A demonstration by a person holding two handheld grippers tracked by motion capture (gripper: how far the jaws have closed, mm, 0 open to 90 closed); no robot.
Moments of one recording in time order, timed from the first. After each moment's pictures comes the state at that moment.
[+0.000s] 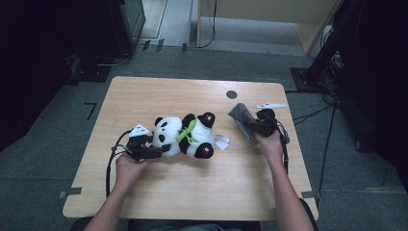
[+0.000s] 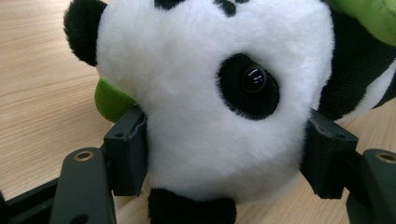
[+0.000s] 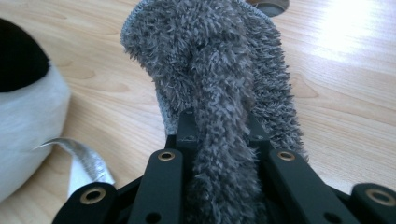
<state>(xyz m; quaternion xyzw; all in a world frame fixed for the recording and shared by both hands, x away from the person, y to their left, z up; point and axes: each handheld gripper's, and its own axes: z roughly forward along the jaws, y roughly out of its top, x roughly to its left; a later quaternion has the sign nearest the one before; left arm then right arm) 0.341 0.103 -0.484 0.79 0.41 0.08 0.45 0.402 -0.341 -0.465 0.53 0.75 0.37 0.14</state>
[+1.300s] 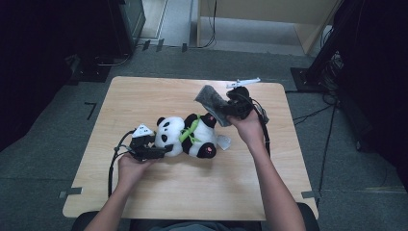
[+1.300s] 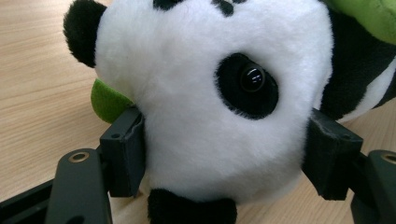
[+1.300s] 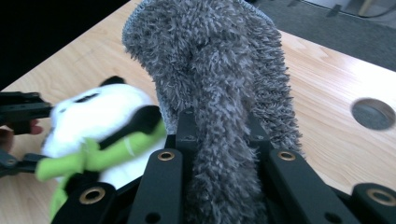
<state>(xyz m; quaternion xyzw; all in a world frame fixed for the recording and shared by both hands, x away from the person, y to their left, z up) 0.341 0.093 -0.483 0.79 0.40 0.09 0.45 0.406 -0.239 -0.363 0.44 0.79 0.41 0.11</state>
